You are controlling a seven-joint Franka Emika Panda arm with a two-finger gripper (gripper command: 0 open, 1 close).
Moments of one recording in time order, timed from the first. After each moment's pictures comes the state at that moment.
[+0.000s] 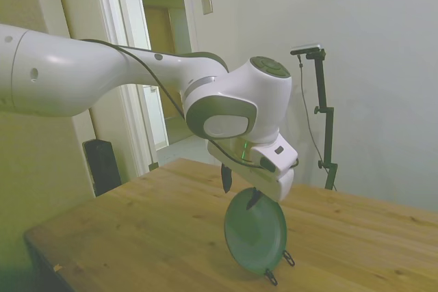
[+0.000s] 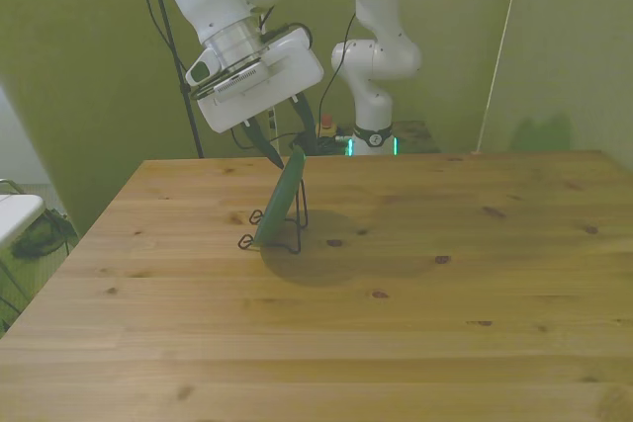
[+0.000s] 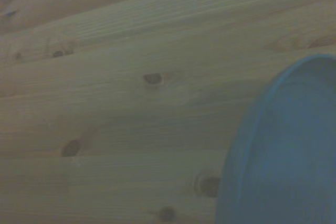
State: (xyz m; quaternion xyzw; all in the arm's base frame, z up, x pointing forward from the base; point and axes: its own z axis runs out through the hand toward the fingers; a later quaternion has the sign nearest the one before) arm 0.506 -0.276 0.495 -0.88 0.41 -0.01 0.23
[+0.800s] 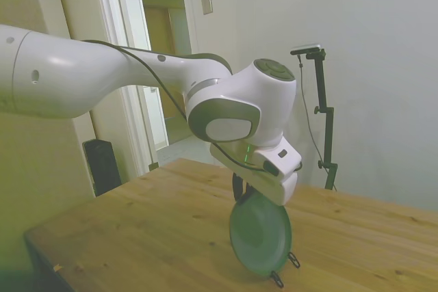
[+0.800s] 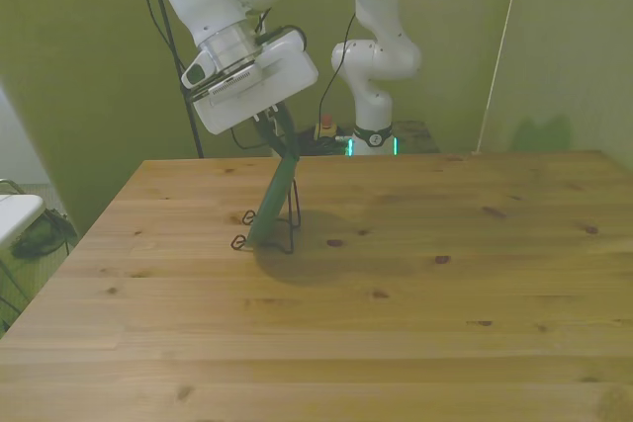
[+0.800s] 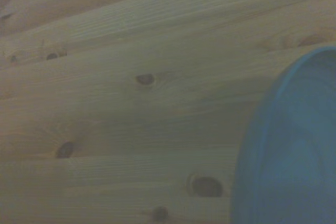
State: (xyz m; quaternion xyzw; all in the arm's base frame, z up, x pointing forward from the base) arm 0.502 -0.285 0.492 -0.88 0.42 -0.01 0.24
